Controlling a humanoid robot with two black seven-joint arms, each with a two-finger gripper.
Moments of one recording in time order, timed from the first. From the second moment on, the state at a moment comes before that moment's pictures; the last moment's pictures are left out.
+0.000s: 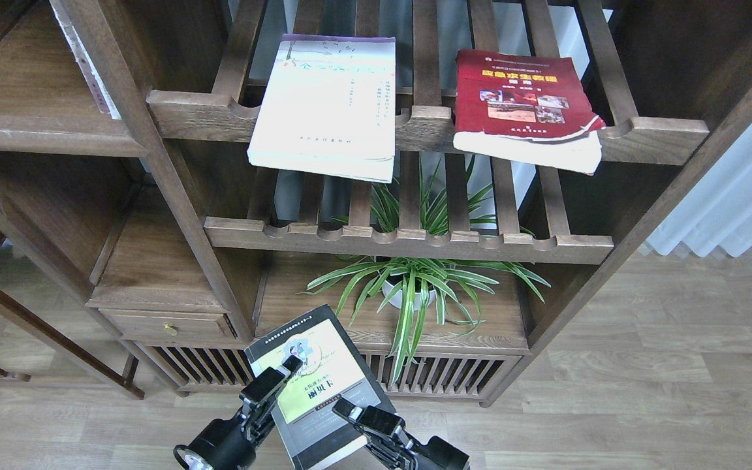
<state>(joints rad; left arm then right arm) 0.10 0.11 -0.76 -1.10 -0.25 -0.49 0.03 -0.16 0.01 0.80 1.08 0.14 0.58 -0.28</state>
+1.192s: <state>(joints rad) 0.24 0.53 -1.03 -1.37 -0.25 -0.49 0.04 -0.17 0.01 0.82 1.06 0.03 0.58 -0.27</state>
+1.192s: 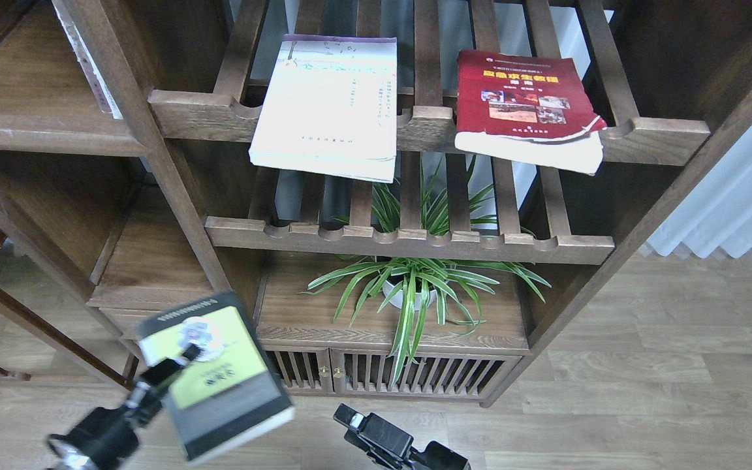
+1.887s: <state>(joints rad) 0.36 0.91 -1.77 -1.56 -0.20 -0.49 0.10 -0.17 0.02 0.83 1.02 0.03 0.58 -0.27</state>
